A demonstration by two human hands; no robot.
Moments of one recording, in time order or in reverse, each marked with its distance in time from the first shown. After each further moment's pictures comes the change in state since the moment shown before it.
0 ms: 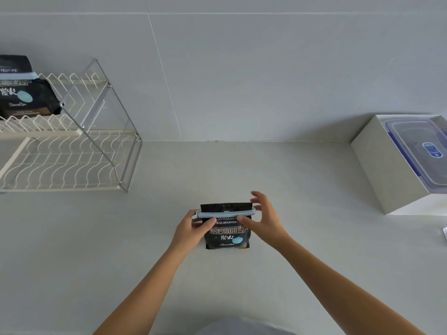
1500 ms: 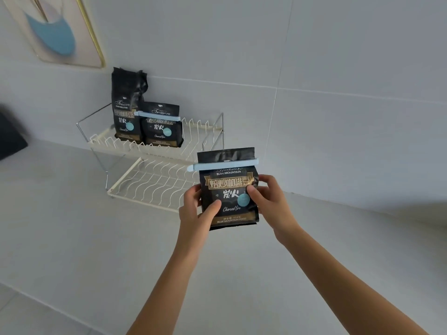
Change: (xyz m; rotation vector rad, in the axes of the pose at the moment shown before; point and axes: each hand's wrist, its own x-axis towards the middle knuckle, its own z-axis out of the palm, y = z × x) left_hand -0.069 0.088 -0.187 -0.427 0.446 0.394; right_hand 0.037 -0.234 0.131 0.404 -0.166 -0.236
